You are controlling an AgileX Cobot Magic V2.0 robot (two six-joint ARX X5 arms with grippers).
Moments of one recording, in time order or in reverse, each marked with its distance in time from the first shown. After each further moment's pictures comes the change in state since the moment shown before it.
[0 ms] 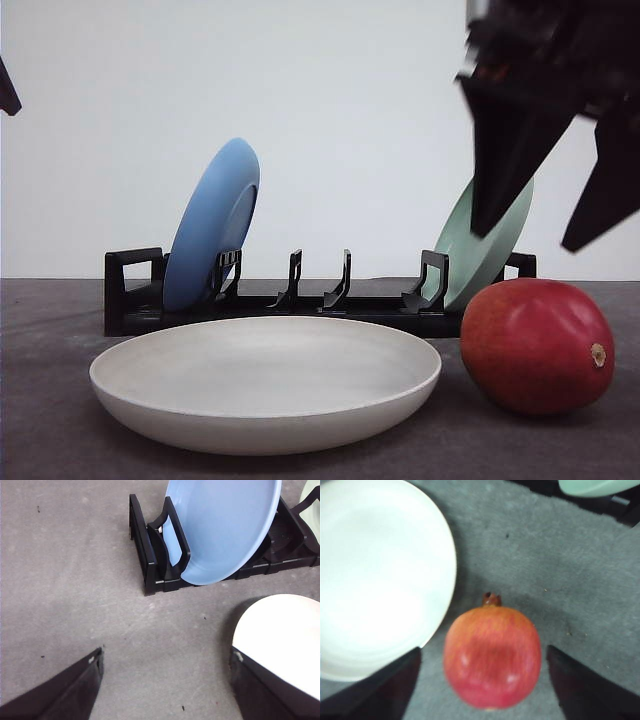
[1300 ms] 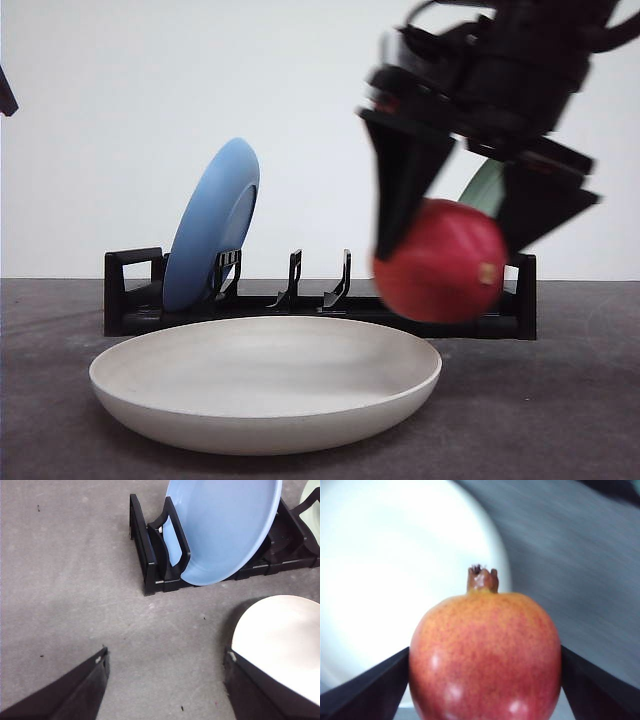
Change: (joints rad) left_arx 0.000 0.000 0.000 0.000 0.000 -0.008; right_arx 0.061 0.216 0.137 0.045 -0.105 -0.025
